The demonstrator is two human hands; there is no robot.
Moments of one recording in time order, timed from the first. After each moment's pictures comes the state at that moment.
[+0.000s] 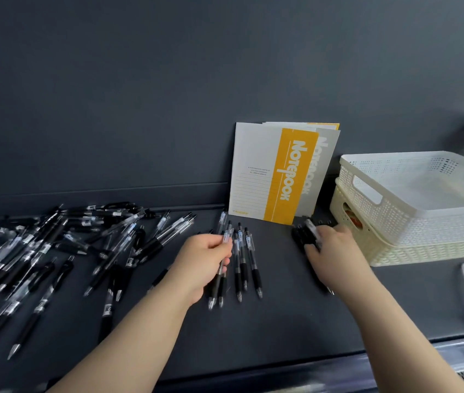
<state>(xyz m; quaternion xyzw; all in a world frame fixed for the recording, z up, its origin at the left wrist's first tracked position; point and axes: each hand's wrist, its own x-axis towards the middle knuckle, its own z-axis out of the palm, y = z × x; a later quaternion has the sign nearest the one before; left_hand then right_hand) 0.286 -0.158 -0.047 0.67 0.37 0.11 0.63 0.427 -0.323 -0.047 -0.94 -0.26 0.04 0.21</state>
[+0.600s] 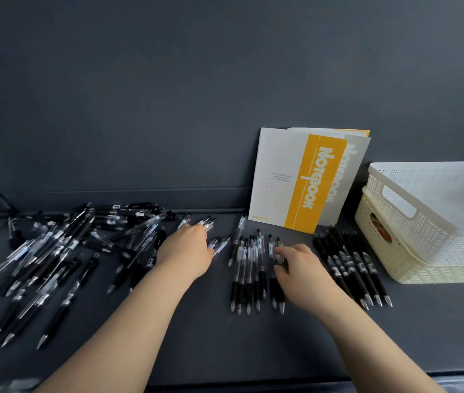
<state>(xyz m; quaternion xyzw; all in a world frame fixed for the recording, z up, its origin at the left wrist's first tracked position) 0.281 -0.099 -0.050 0.90 0.41 -0.02 0.12 0.388 -0.272 -0.059 -0.89 -0.36 0.19 0.20</state>
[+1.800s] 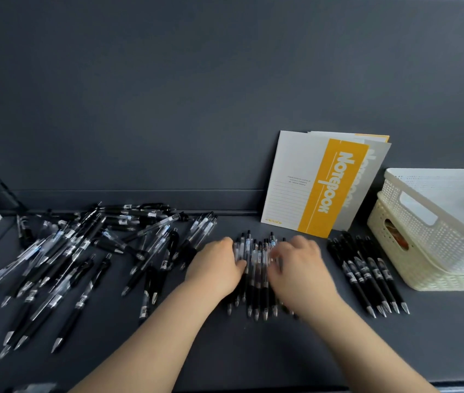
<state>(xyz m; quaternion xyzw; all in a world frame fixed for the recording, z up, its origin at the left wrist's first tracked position) 0.280 -0.119 -0.058 0.91 0.36 -0.02 0.20 0.361 -0.242 -0.051 -0.91 -0.39 0.03 0.16</state>
